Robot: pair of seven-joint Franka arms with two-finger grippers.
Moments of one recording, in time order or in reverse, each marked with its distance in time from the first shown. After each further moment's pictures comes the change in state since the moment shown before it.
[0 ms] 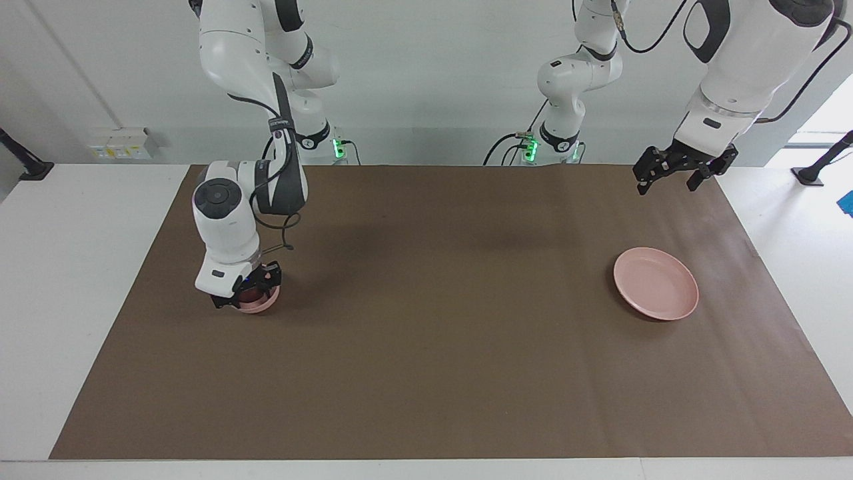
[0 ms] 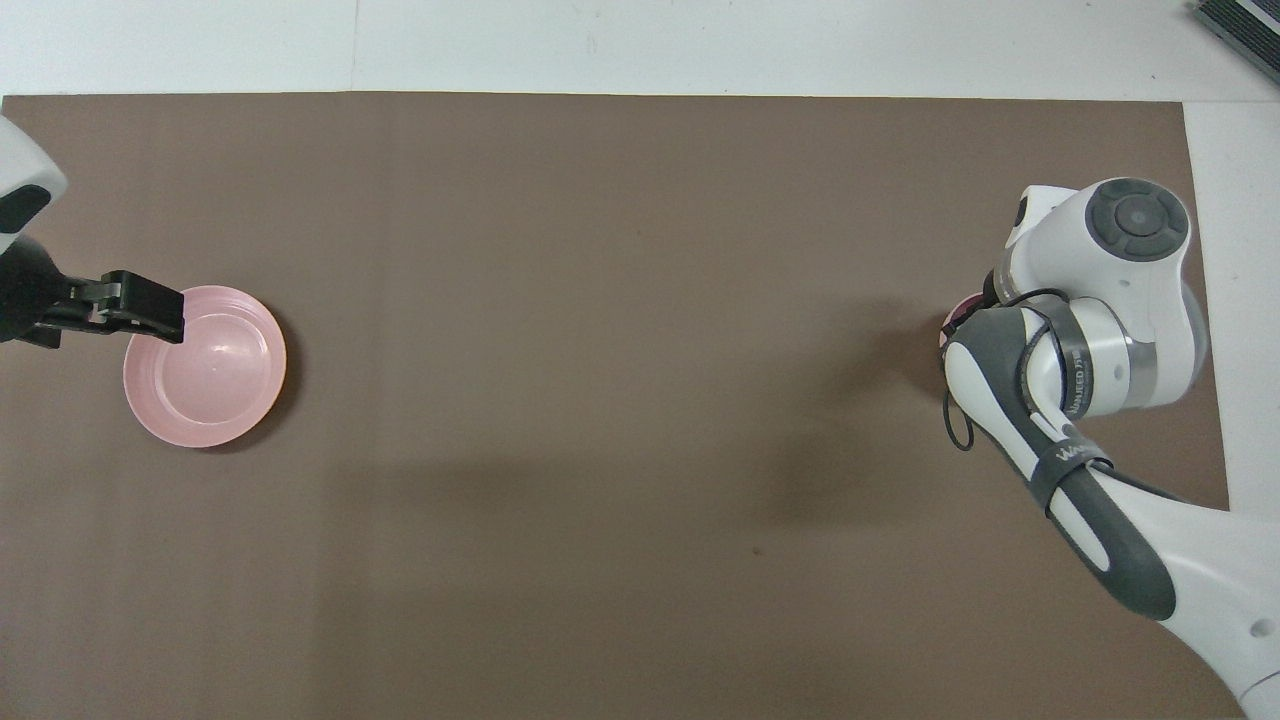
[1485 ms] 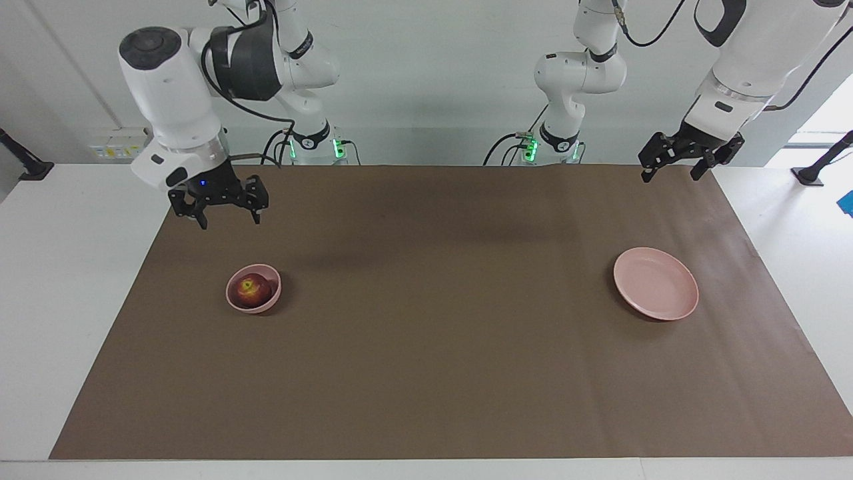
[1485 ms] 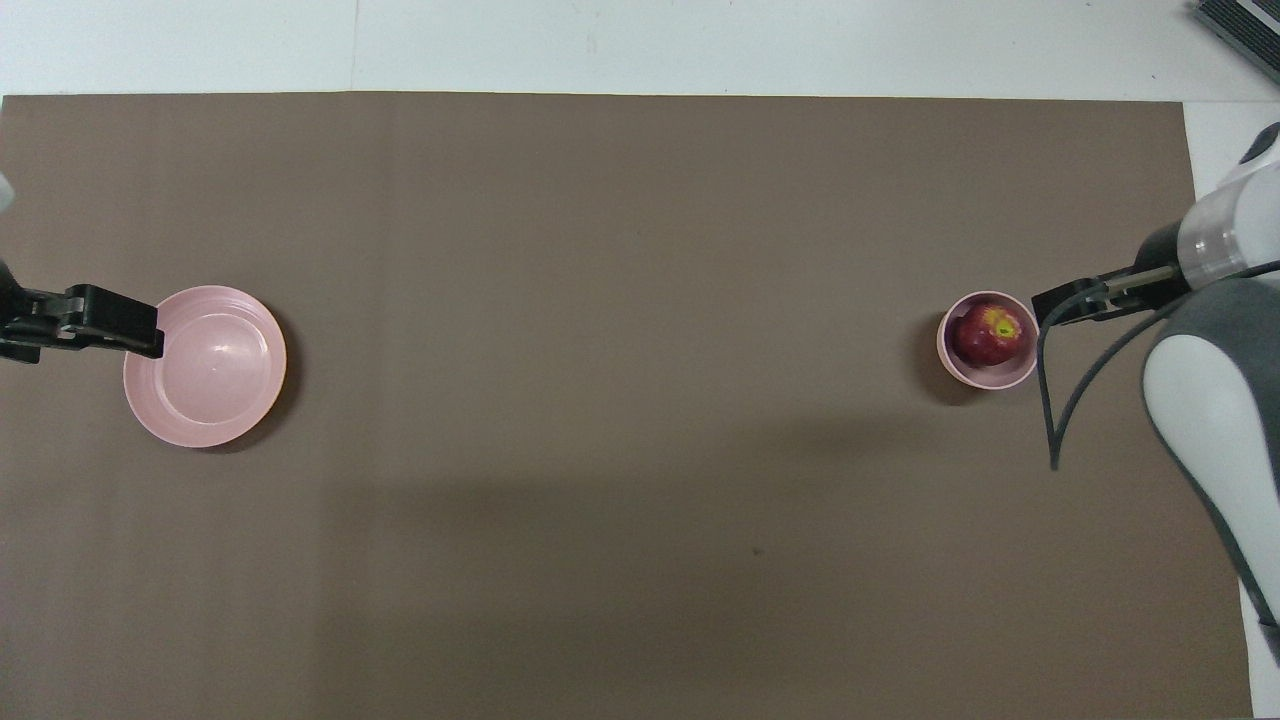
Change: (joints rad) left arm -0.402 -0.036 0.450 0.000 -0.089 -0.035 0.045; right arm 0.011 -0.308 0.006 0.239 0.129 -0.531 0.314
